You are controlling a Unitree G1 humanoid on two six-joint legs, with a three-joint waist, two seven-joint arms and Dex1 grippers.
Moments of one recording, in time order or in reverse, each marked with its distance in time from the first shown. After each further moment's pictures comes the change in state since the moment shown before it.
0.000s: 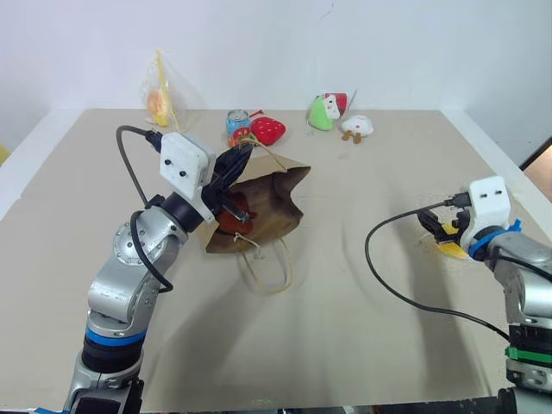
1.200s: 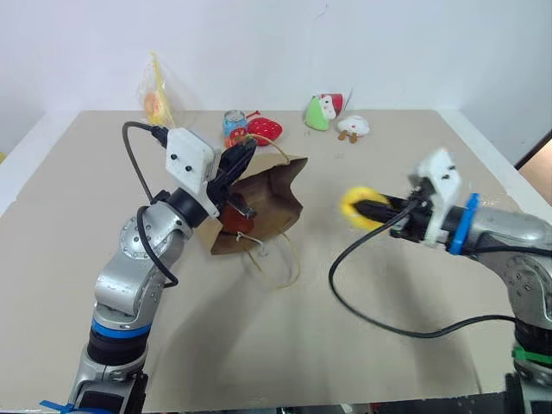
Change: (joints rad) left arm -0.036 -0.014 -0.017 0.040 0.013 -0.014 0.011; right arm -0.150 0.005 0.141 -0.447 0.464 0.325 0.299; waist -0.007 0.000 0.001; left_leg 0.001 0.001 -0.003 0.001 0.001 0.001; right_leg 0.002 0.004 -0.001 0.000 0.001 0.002
